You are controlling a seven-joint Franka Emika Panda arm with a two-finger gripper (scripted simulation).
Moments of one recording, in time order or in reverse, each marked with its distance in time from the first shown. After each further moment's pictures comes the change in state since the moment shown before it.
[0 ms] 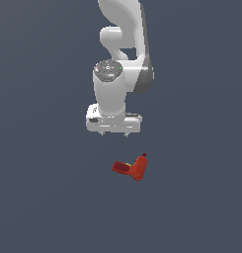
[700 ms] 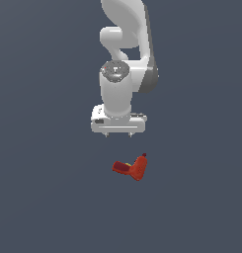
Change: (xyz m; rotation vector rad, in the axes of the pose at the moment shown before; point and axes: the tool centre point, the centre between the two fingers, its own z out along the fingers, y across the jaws) arm 0.002 -0.018 0.001 0.001 0.008 -0.039
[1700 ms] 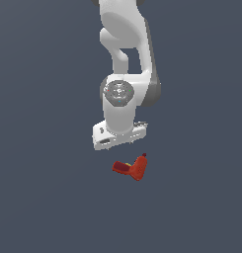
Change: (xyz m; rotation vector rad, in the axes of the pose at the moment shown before) arm 0.034 -0.006 0.023 -0.003 -0.070 -0.310
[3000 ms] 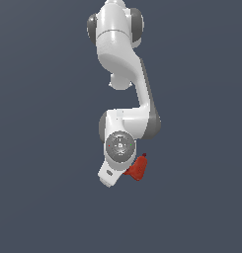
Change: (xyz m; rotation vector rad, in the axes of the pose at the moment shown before) arm 0.055 0.019 0.065 0.083 -0.141 -0.696
